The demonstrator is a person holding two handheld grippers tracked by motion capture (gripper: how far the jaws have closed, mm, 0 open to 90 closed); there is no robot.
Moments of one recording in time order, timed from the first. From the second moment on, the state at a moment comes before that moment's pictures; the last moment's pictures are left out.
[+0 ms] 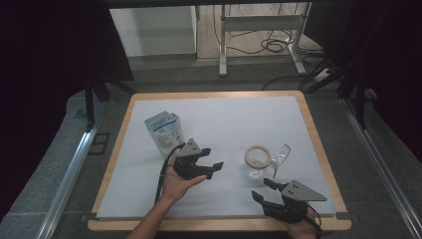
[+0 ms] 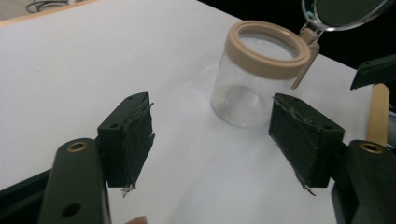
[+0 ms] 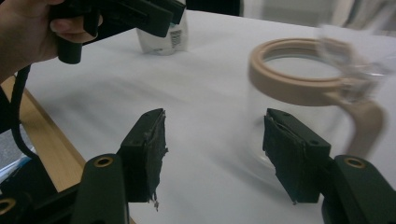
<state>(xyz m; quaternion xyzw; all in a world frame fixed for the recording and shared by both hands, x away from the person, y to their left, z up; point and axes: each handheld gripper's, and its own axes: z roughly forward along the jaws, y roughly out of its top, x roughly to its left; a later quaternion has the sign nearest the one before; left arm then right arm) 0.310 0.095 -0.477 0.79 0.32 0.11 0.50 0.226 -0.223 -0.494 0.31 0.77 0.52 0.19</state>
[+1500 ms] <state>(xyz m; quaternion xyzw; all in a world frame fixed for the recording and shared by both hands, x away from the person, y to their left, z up) 0.279 0.235 -0.503 0.72 0.42 0.18 0.52 0.271 -0.123 -0.527 0.27 0.82 0.49 0.15</state>
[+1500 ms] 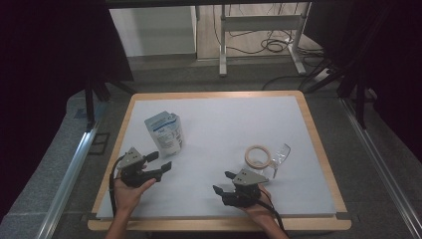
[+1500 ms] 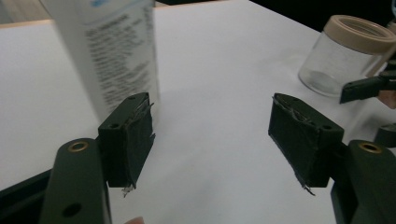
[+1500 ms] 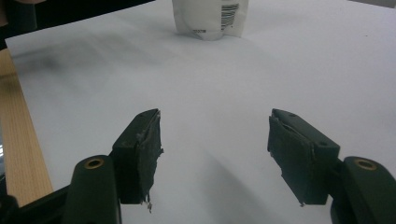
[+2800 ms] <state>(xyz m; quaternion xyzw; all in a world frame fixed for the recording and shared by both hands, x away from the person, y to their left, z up) 0.359 0.255 -0.466 0.69 0.42 0.19 0.56 0.268 -0.117 -0.533 0.26 0.83 0.48 0.16</state>
